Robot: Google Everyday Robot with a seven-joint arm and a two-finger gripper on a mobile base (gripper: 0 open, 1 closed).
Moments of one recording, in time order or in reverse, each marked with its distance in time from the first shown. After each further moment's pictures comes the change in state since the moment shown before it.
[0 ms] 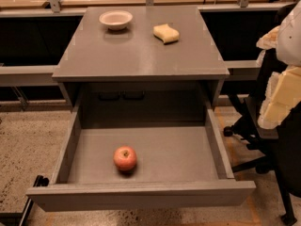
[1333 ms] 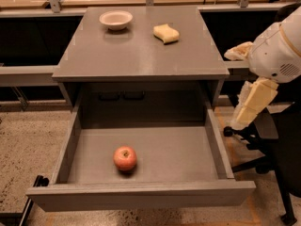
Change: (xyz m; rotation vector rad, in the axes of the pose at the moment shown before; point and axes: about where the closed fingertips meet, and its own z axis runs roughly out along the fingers) arm -0.036 -0.008 0.054 -0.078 -0.270 -0.098
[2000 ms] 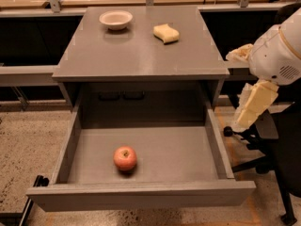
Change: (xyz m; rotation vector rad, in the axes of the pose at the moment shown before) arm 0.005 0.002 0.002 -0.002 0.019 0.015
